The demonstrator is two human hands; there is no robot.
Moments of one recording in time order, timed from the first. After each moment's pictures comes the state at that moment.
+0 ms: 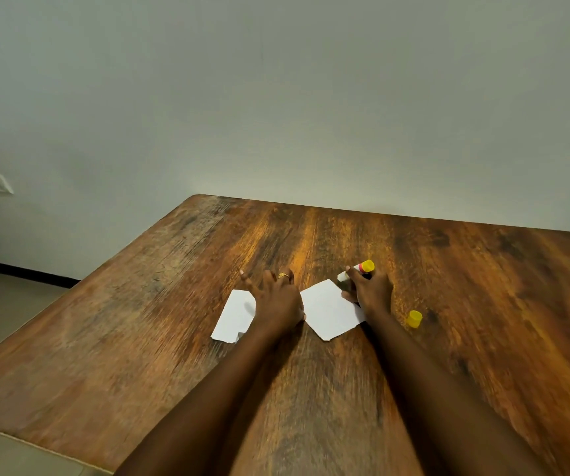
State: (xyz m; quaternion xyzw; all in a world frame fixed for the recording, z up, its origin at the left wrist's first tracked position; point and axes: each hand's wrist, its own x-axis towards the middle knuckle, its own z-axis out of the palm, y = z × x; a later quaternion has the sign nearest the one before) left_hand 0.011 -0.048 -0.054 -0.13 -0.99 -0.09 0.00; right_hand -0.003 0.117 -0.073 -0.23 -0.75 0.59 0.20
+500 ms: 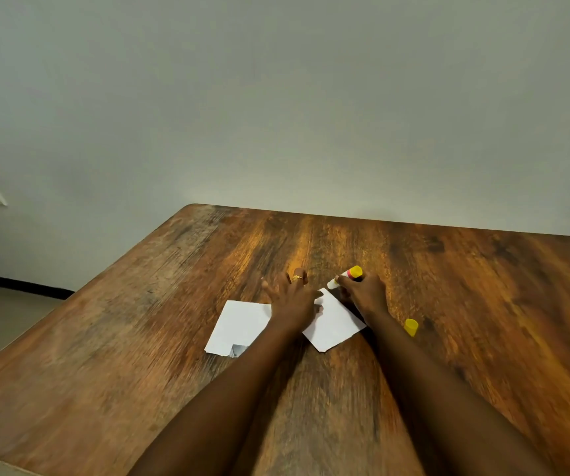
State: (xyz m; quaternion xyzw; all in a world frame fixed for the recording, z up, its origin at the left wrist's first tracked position) left_hand -0.003 -0.016 -0.050 -0.17 -0.98 -0.10 -0.03; right_hand -0.013 0.129 -0.070 -0.18 -0.80 0.54 0.17
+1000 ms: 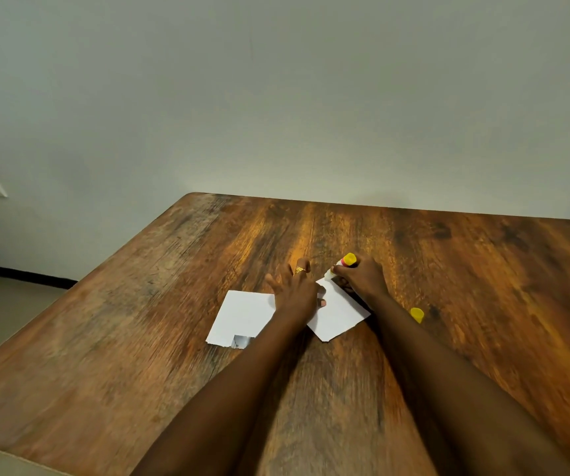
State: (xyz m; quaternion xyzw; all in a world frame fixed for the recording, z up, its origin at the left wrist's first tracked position) left_hand -0.008 -0.011 -0.059 -0.16 -0.98 -0.13 -0.03; right_hand -0.024 0.129 -0.065 -0.12 -0.85 0.50 0.13
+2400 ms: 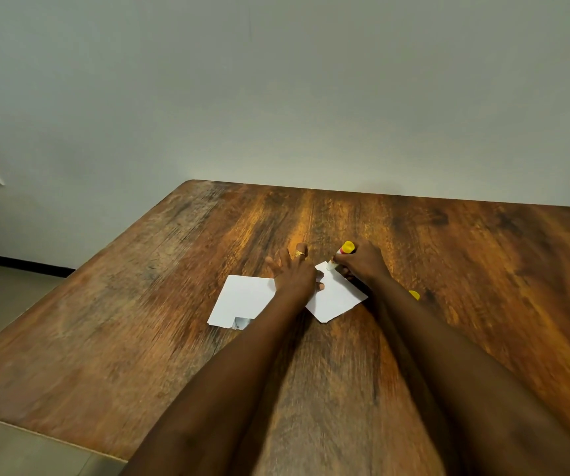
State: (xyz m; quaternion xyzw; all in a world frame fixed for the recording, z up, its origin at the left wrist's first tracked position) left_hand -0.012 -0.008 -0.058 -0.14 -0.98 -0.11 -0.06; right_hand -0.021 0.133 -0.061 -0.12 -0.88 0.45 0.10
